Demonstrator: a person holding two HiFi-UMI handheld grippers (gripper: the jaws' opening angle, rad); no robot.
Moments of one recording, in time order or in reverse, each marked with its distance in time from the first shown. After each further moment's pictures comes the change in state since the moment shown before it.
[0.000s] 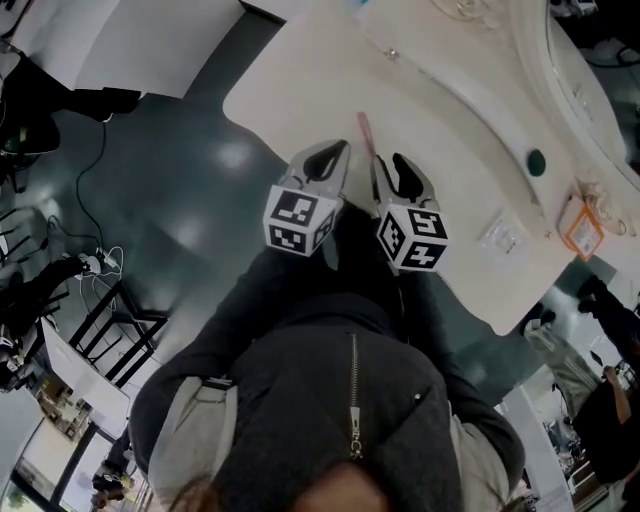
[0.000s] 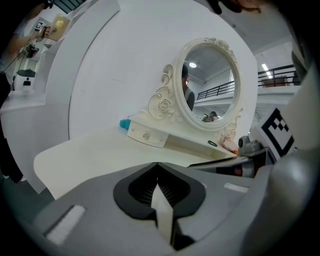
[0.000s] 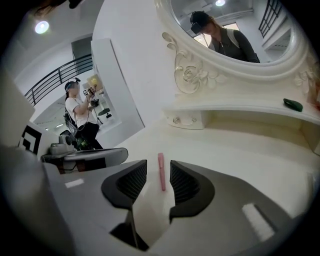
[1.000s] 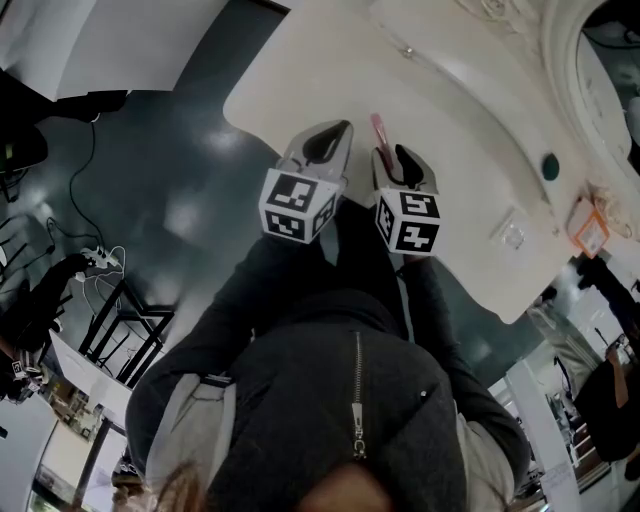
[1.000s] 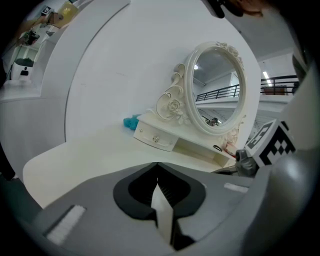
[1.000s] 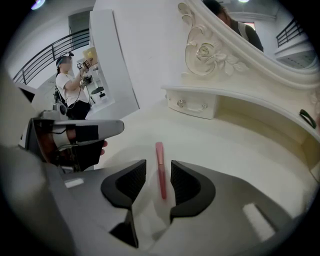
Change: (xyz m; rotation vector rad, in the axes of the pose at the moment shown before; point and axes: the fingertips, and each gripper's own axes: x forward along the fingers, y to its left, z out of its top) left arm 0.023 0.043 0.017 -0.041 0.016 -0.058; right arm 0.051 0.001 -0.017 -0.095 0.198 -0.109
